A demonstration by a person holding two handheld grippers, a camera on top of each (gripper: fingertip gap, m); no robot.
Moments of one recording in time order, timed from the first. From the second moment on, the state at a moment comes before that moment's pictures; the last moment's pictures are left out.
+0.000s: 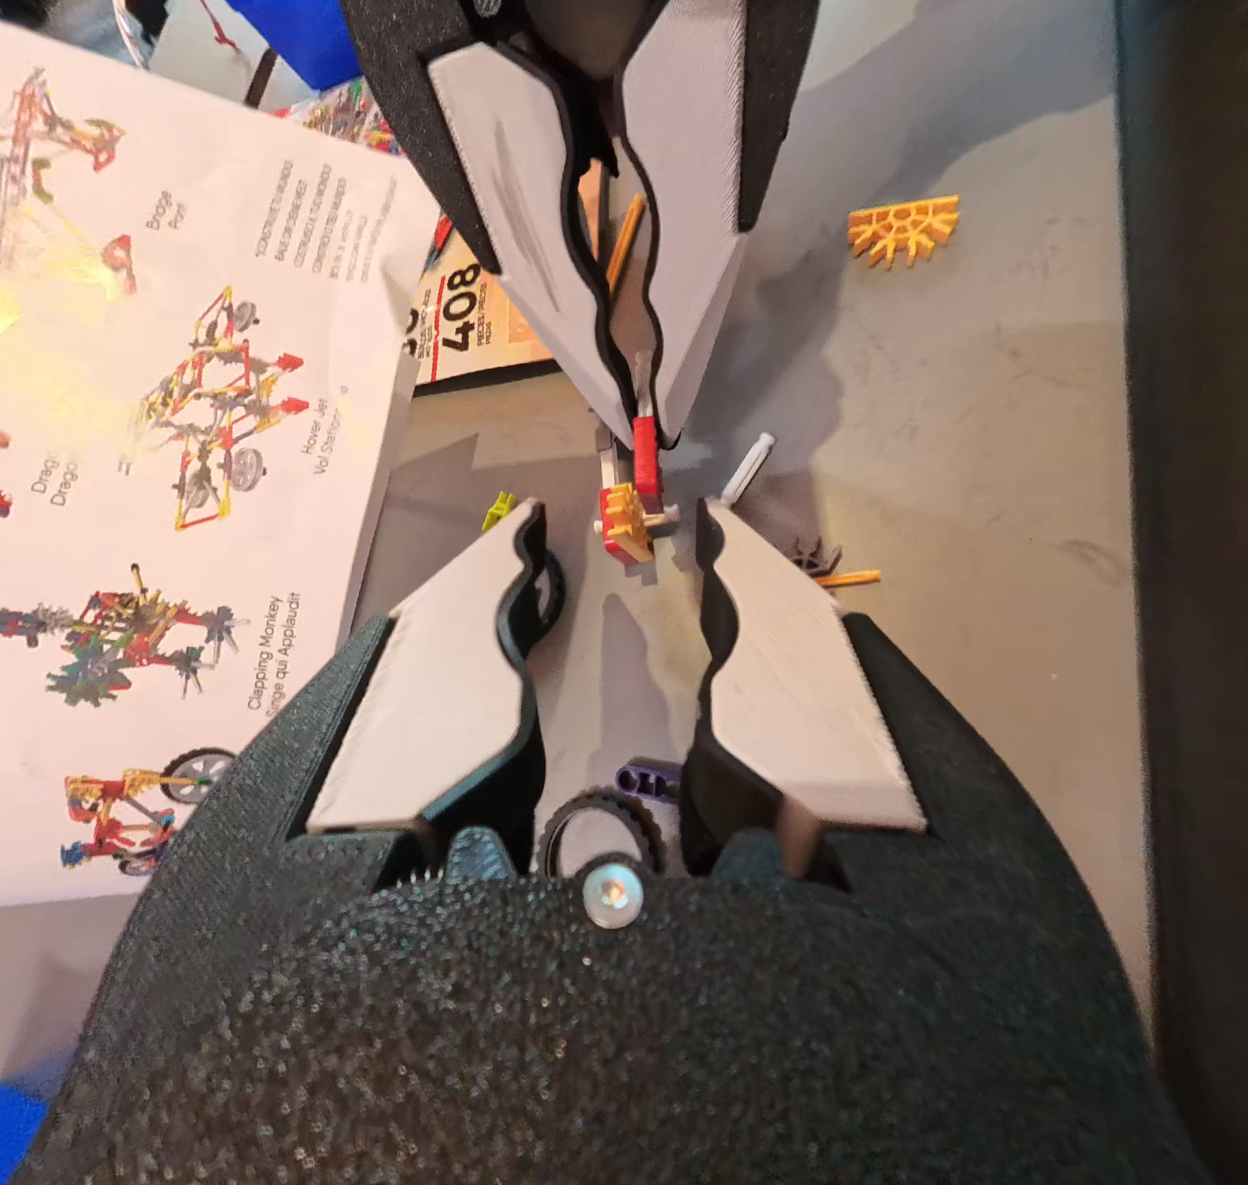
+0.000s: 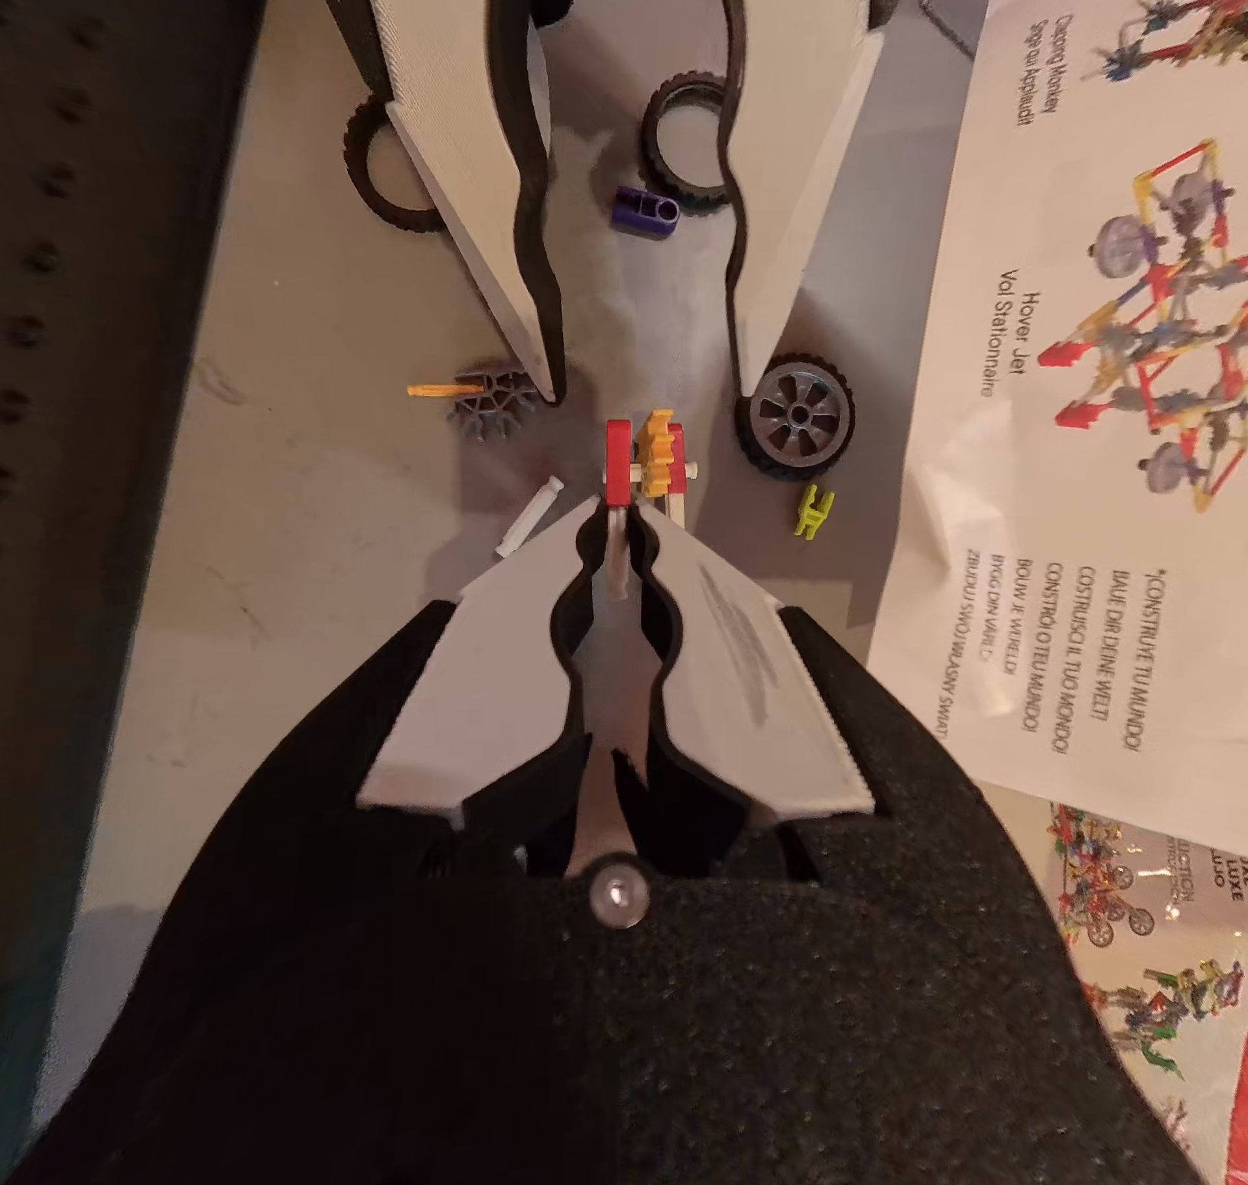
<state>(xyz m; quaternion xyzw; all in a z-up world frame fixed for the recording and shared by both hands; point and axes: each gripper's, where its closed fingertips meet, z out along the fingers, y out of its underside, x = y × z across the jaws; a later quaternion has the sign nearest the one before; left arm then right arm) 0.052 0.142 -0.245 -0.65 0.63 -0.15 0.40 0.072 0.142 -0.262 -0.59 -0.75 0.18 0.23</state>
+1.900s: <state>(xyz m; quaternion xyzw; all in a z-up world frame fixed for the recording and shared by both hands) 0.059 0.155 -0.282 -0.70 0.60 -0.22 0.33 0.069 0.155 -0.275 -0.59 -0.75 0.19 0.21</state>
